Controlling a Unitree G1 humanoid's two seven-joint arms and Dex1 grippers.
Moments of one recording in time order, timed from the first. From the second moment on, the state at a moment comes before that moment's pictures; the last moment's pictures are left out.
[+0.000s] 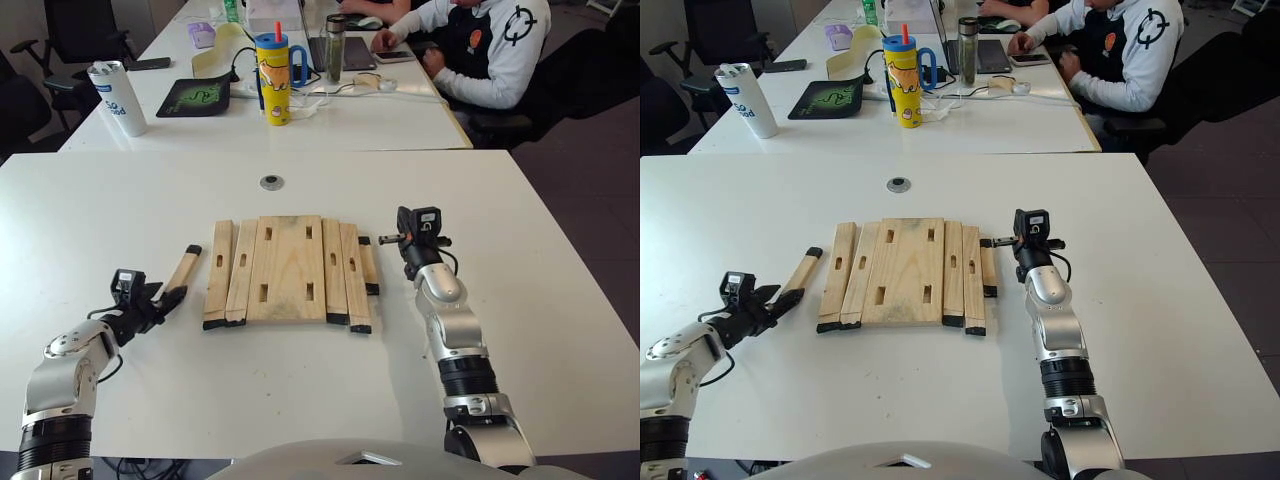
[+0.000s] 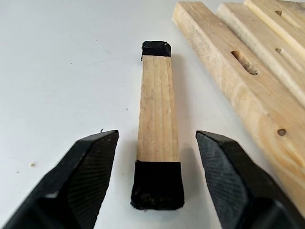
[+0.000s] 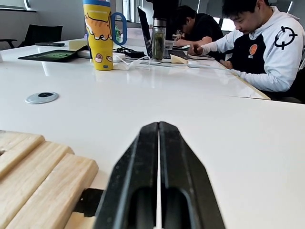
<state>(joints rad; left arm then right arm) 0.08 0.57 0.30 0.06 -0.37 0.51 -0.58 -0.26 -0.08 -0.03 0.16 0.03 0.11 0.07</state>
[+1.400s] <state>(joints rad) -0.02 0.37 -0.03 -0.38 -0.29 0.31 -0.49 -0.41 -0.02 -0.27 -0.07 1.13 1.06 0.19</state>
